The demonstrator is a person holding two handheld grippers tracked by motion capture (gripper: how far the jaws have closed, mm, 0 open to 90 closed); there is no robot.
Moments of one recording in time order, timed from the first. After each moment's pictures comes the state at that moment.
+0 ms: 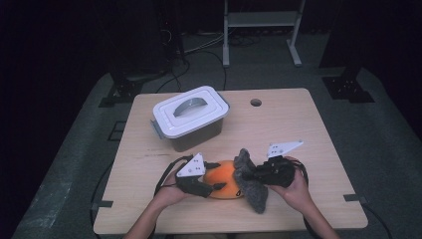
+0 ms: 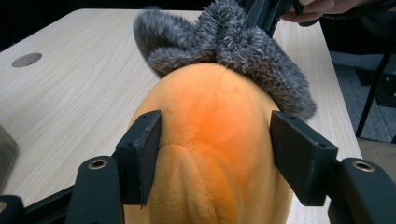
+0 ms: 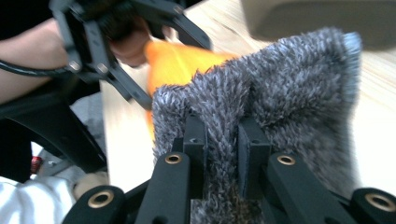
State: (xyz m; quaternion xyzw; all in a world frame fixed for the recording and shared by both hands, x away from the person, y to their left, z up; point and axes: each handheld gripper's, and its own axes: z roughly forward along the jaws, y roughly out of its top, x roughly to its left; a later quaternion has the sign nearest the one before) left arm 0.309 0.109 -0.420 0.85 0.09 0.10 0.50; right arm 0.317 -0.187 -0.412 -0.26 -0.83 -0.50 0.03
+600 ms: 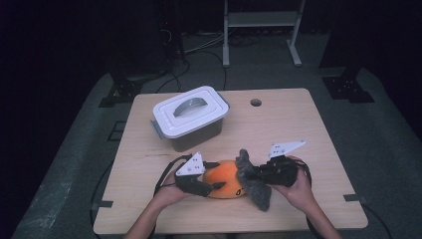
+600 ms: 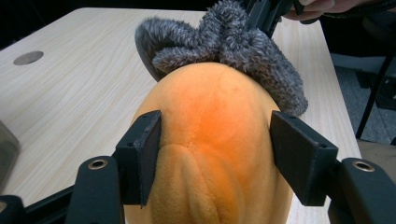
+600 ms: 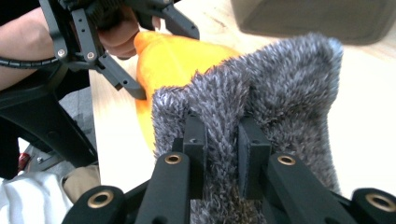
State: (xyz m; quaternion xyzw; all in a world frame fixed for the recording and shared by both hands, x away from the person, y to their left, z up) left arm 0.309 0.109 -0.419 0.85 0.09 0.10 0.50; right arm 0.317 -0.192 -0.409 -0.27 -0.83 -0.49 0.01
